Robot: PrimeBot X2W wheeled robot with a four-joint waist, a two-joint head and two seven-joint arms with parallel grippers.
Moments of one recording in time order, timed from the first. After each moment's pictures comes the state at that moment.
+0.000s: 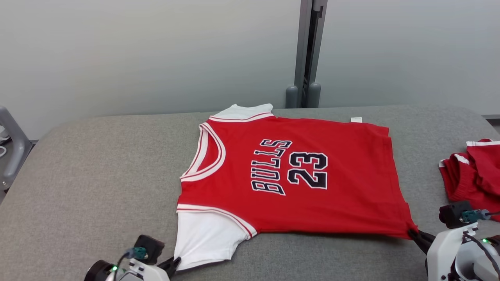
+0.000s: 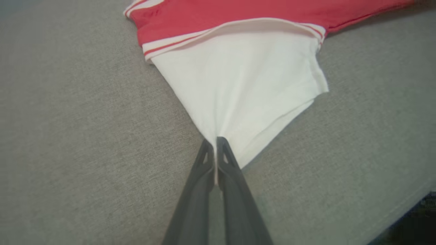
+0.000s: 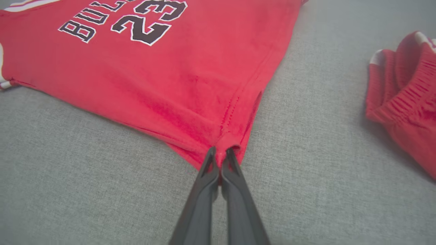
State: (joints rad) left arm -0.29 0.26 -0.70 0.79 -0.49 -0.13 -0.02; right arm -0.58 -0.57 1.28 0.84 1.16 0.13 -0.16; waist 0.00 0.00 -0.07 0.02
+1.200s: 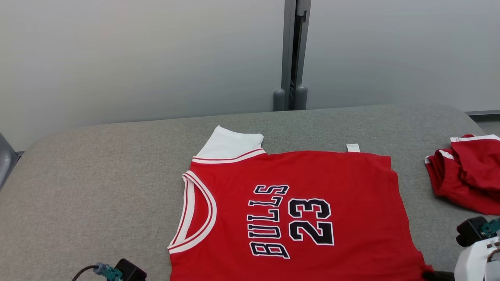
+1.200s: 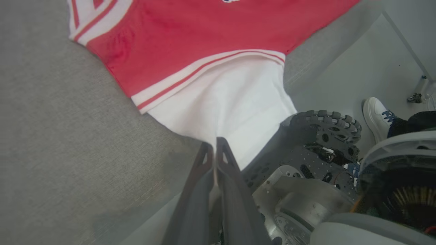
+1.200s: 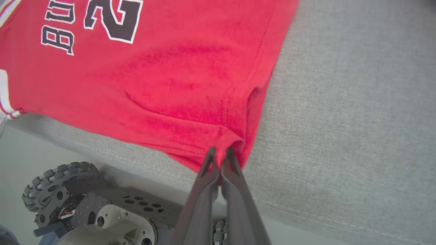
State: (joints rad) left arm -0.09 0.77 -0.86 -0.05 -1.04 -0.11 0.43; right arm -0.49 -0.87 1.28 0.38 1.38 0.13 0.22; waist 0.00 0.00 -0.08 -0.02
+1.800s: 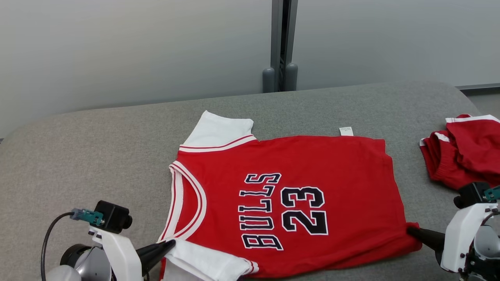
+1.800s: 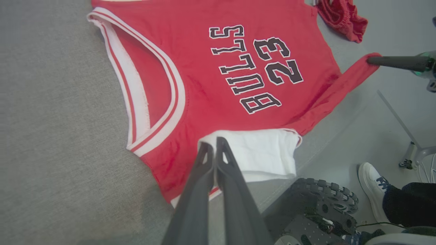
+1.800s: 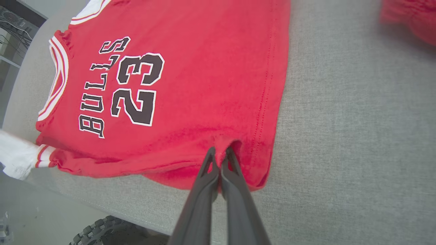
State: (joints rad) left arm -0.24 0.68 -0.74 0.06 -1.12 -0.08 0.37; right arm -0.59 -0.80 1.21 0.43 1.53 0.13 0.17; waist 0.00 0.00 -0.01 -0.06
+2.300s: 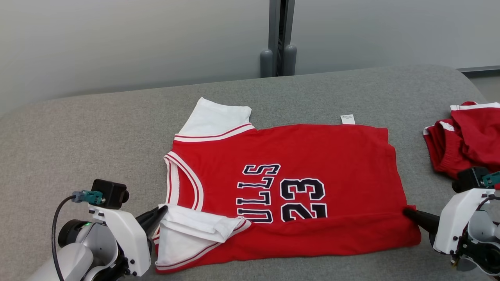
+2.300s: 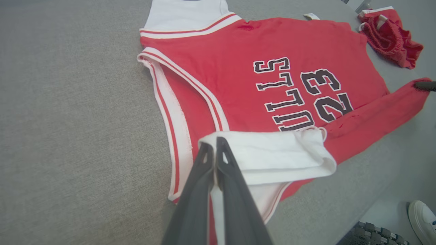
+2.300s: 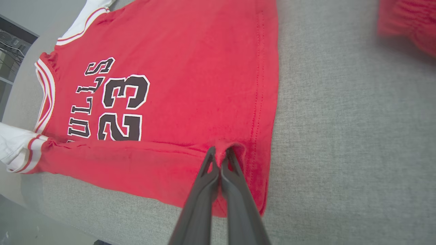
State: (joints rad) left arm -0.35 0.58 -0.74 0.25 -1.00 -0.03 0.25; right arm -0.64 -0.73 1.20 0.52 1.54 0.13 0.15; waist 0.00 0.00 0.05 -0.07
